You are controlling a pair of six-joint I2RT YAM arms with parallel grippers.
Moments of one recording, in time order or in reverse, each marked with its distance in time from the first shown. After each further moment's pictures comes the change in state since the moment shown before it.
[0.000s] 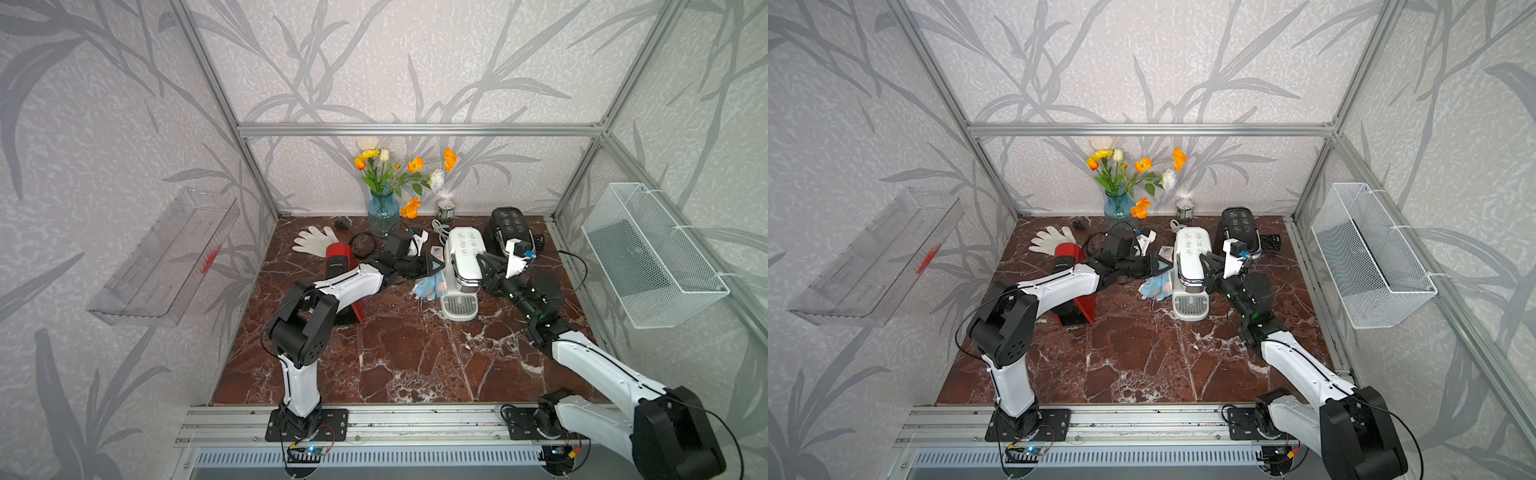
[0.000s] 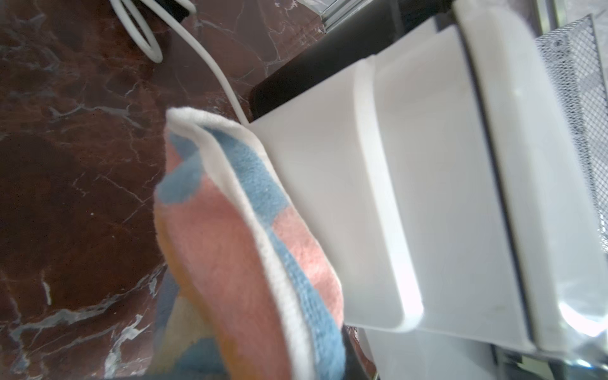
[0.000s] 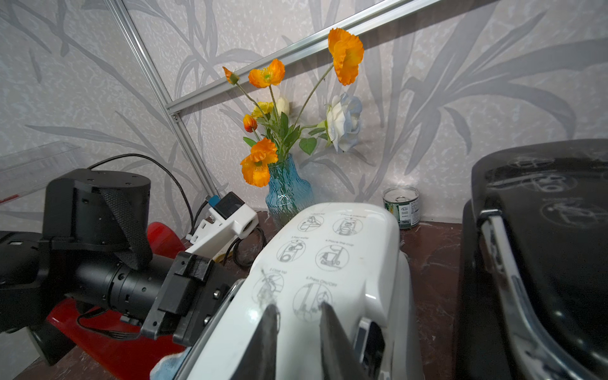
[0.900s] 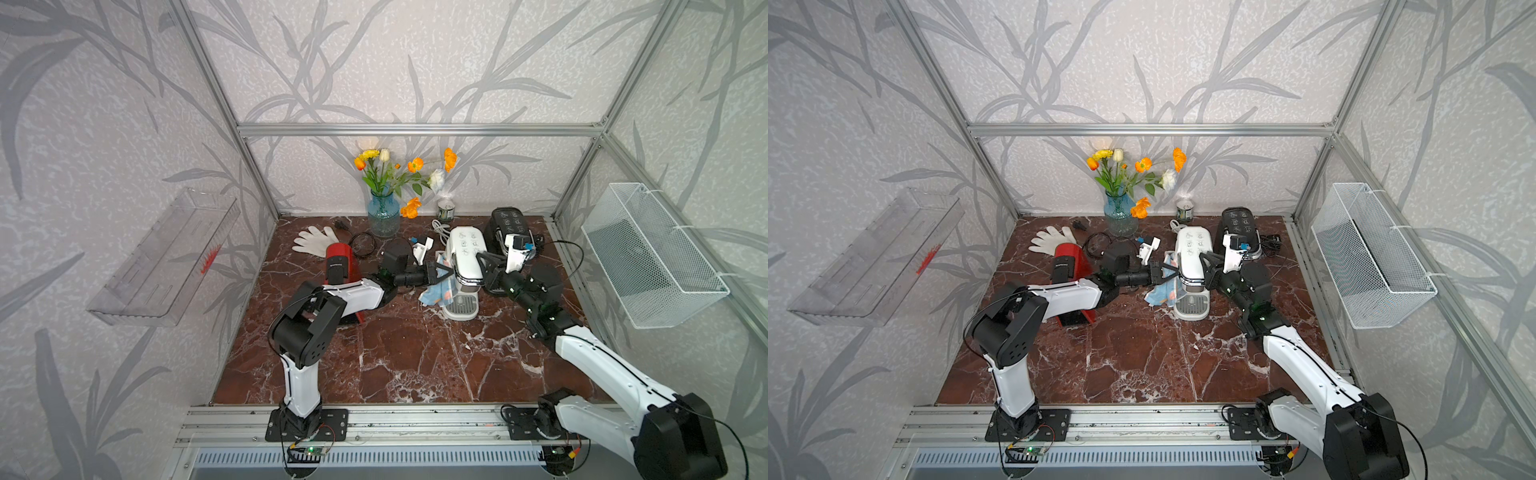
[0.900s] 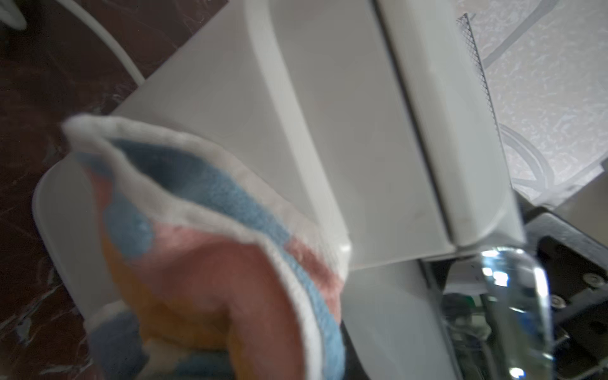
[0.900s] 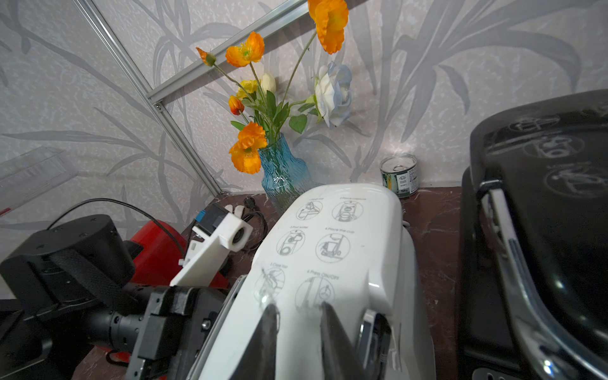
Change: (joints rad) left arm -0.028 0.045 -0.188 0.443 0.103 -0.141; right arm 0.003 -0.029 0.110 -0.228 0.010 0.073
